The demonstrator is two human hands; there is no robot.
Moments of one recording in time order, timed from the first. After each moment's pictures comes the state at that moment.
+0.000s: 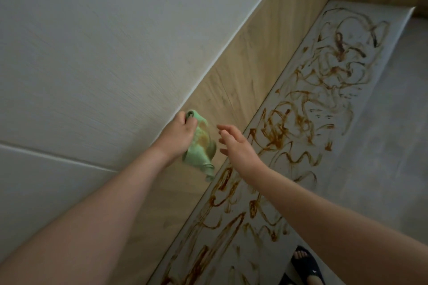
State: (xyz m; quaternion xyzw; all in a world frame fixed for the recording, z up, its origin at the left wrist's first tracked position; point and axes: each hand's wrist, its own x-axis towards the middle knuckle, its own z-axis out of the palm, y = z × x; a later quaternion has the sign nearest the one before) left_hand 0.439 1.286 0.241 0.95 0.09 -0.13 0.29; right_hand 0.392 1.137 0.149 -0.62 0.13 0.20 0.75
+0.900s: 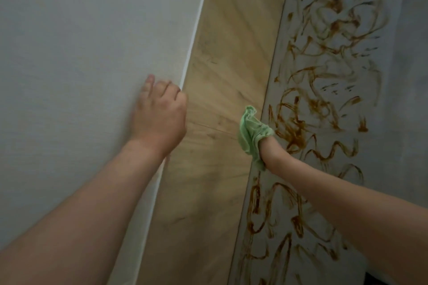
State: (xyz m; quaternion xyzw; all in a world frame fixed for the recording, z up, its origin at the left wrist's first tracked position) left_hand 0.628 1.186 0.251 0.88 -0.36 0.06 -0.29; right_hand 0.523 1.051 0.045 -0.46 0.24 0.23 0.83
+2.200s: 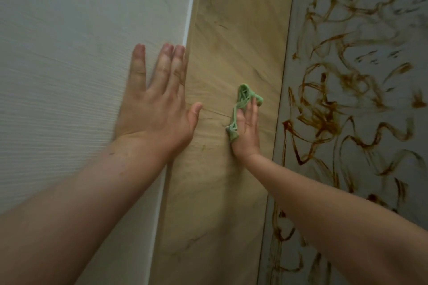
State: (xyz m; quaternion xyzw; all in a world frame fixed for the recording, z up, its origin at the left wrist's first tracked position) left_hand 0.638 1.215 0.214 0.75 -0.32 0.07 -0.57; right_hand 0.608 1.199 -0.045 -0.63 0.27 -0.02 0.73
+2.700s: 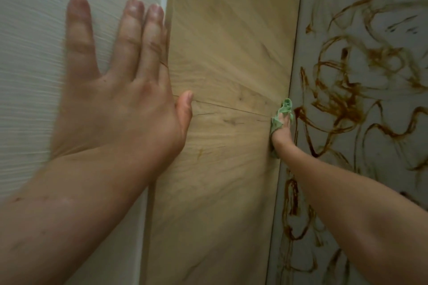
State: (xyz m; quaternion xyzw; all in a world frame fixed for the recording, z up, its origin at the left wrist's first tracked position) left_hand 0.665 1.231 0.194 0.80 -0.38 0.09 -0.46; right_hand 0.611 1.199 -0.213 -0.49 0.43 0.14 0.74
